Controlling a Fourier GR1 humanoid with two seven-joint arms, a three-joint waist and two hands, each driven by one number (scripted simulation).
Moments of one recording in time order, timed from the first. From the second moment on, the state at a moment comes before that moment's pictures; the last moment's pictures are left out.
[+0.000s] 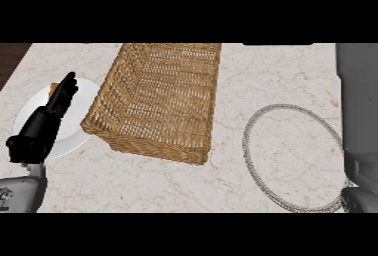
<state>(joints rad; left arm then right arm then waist) -0.18 0.30 0.07 -1.54 -0.12 -0.07 -0.02 -1.10 -0.22 -0.27 -1.22 0.68 0.23 0.24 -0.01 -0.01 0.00</state>
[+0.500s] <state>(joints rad) -0.21 0.29 0.06 -1.56 -0.12 -0.08 0.00 -1.39 -0.13 -0.22 -1.12 0.63 0.30 0.50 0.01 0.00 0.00</state>
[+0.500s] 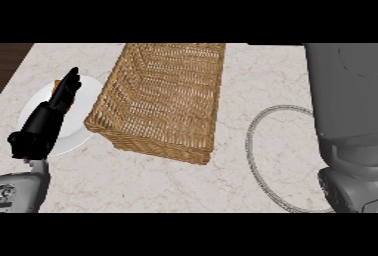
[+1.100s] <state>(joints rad) -0.23 0.29 0.07 -1.55 -0.13 -0.09 0.00 -1.56 -0.03 -0.19 -0.82 0.63 0.27 0.61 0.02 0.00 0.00</state>
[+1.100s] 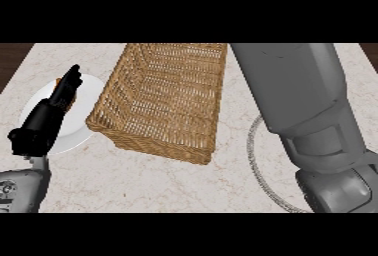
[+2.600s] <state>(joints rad) -0.22 0.26 0.08 -1.57 -0.15 -0.09 0.02 -1.57 -0.02 -0.23 -0.69 0.62 0.17 0.59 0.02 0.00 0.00</state>
